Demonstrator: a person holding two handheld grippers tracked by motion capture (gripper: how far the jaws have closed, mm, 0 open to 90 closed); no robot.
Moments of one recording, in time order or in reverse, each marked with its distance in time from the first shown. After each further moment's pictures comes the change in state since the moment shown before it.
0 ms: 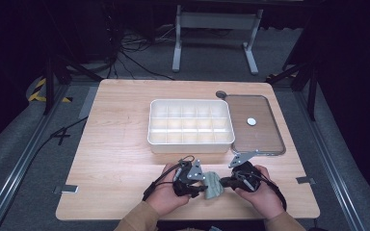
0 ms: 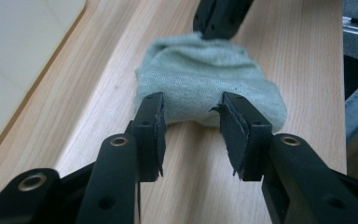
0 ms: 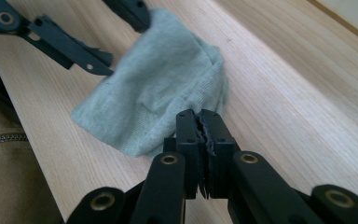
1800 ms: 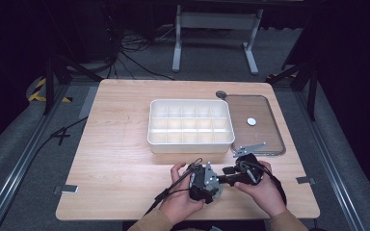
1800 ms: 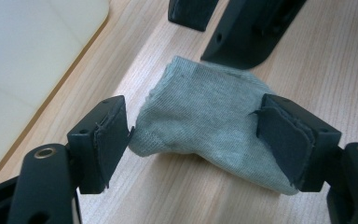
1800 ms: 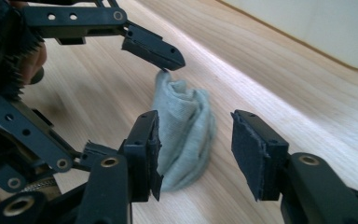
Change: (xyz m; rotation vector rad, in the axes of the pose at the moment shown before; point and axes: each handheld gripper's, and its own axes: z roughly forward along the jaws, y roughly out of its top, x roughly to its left) left arm -0.021 0.015 0.027 0.031 0.192 -0.054; right arm -0.013 0.009 -0.010 -0.106 0.051 0.142
